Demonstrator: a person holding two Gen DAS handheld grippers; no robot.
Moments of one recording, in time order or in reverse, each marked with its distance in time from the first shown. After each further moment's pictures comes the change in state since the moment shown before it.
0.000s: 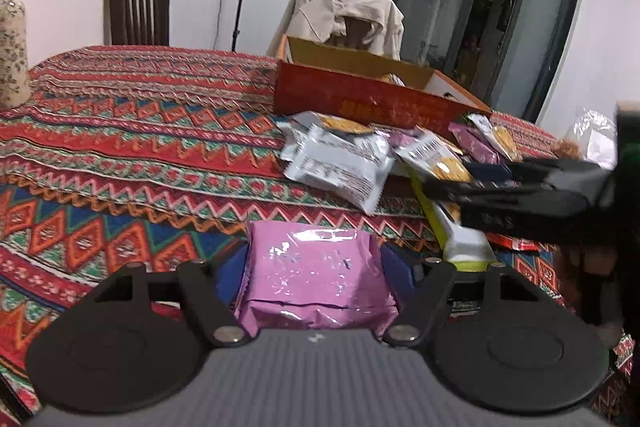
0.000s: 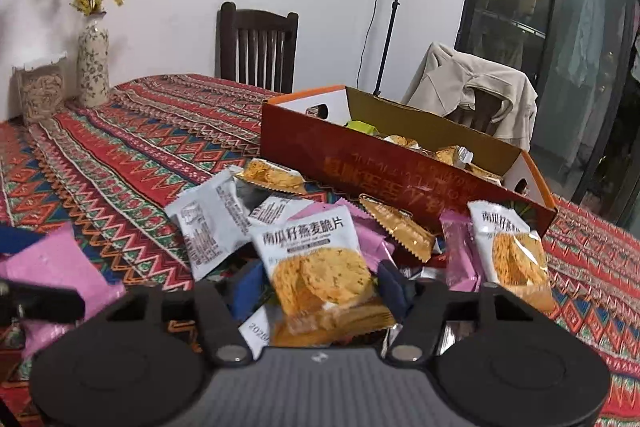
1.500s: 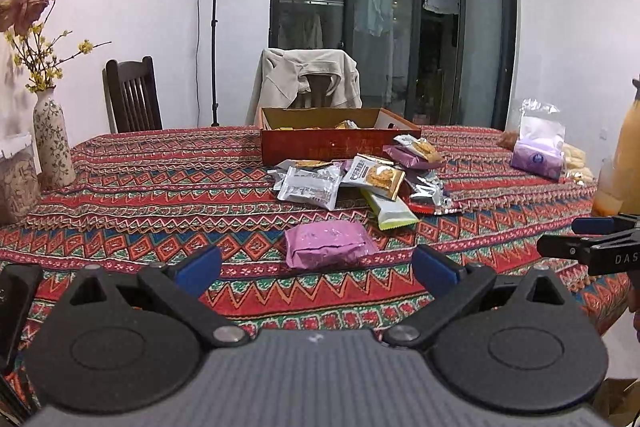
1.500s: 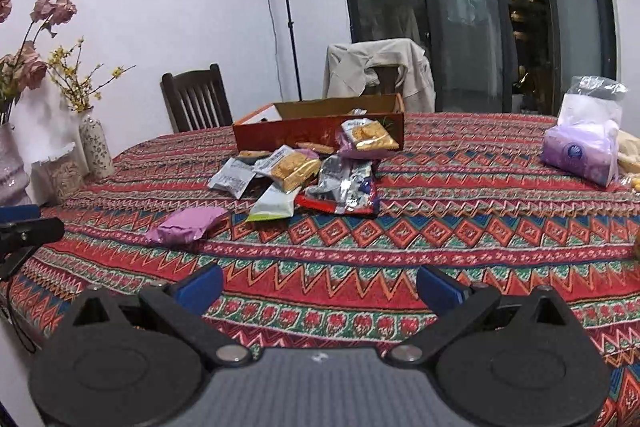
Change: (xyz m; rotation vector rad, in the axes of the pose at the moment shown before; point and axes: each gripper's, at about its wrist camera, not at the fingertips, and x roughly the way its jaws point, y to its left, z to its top) left arm -0.161 -0.019 -0.049 0.199 -0.174 -0.032; right arm -0.239 0.028 -0.116 0.356 -0.089 -0.138
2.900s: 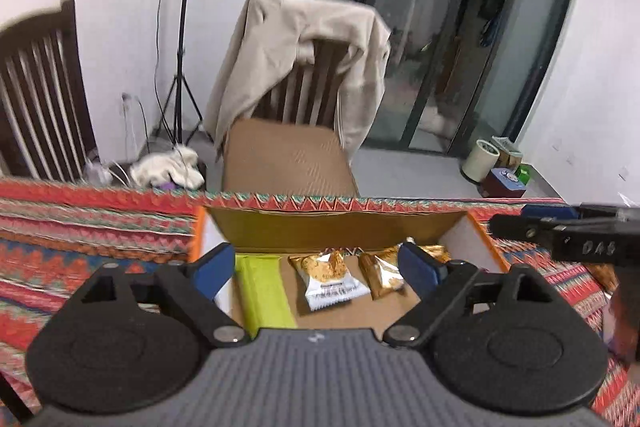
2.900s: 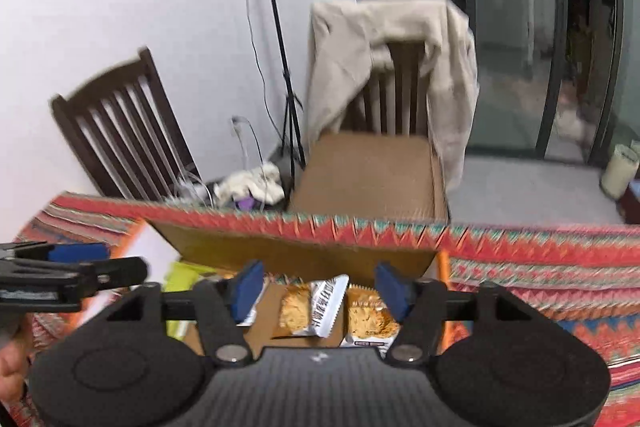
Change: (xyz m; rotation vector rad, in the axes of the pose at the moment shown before) left arm 0.441 0.069 0.280 -0.129 0.221 -0.074; right arm 0.440 -0.087 0.347 -0.016 0.200 0.058
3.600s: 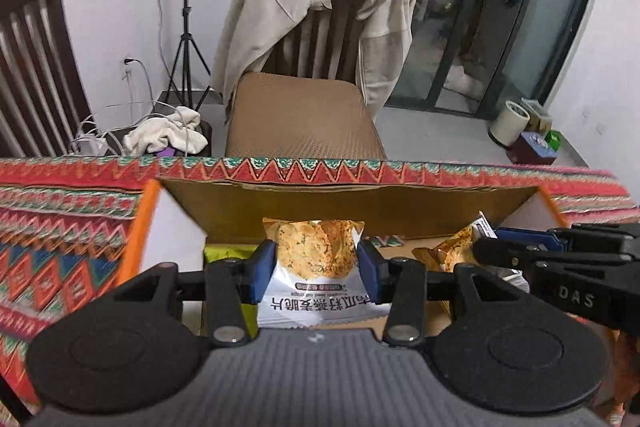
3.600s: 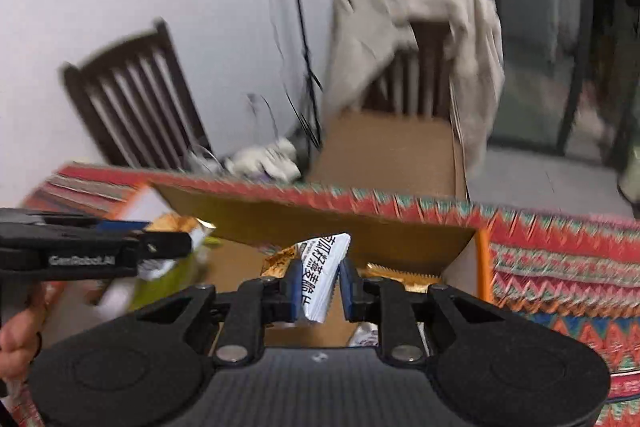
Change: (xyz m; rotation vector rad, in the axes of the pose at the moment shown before) left arm 0.147 -0.006 -0.006 0.008 0.154 0.054; right arm 0.099 -0.007 -0.022 -0.004 0.120 0.015
